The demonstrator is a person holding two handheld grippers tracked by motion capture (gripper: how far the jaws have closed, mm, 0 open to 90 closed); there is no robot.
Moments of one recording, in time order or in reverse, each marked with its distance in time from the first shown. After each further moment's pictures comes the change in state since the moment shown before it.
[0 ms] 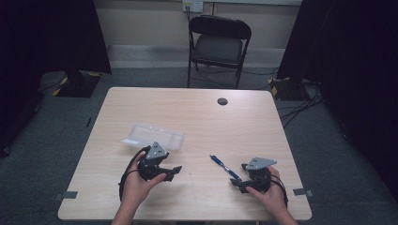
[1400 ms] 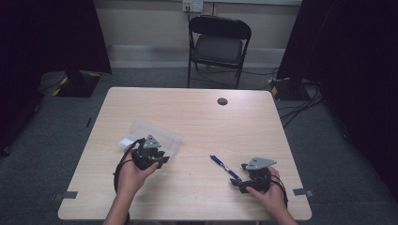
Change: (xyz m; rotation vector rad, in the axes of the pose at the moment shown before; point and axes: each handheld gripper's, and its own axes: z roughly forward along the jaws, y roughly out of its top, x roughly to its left) left arm 0.033 -0.002 -0.005 0.122 0.059 -0.043; right arm 0.000 0.000 0.000 0.000 0.000 0.000
